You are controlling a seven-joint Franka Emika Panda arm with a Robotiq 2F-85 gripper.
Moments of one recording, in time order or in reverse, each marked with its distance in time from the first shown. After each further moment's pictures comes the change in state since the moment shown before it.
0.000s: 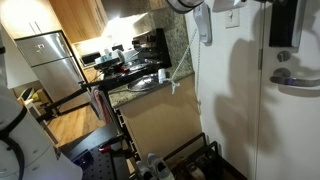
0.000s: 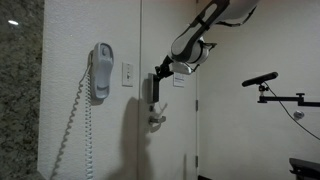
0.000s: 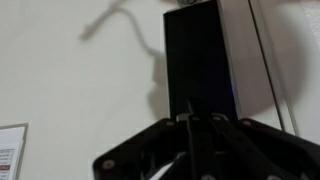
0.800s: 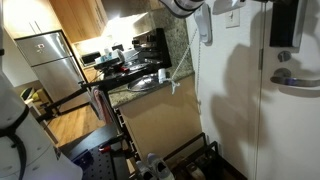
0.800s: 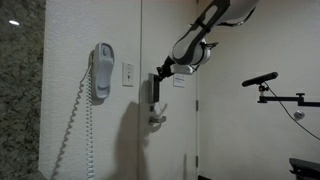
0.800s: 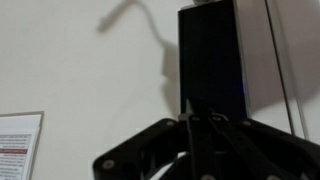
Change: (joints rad) arm 0.162 0.032 -0.187 -0.035 0.001 0.026 0.025
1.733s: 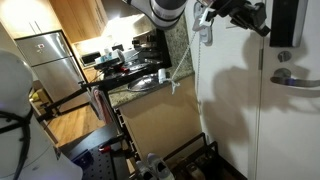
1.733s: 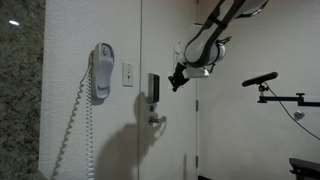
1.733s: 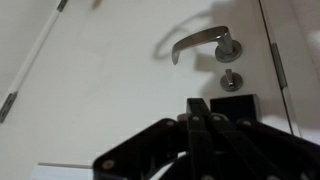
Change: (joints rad) arm 0.479 0.009 -0.459 -0.263 0.000 -0.144 0.108
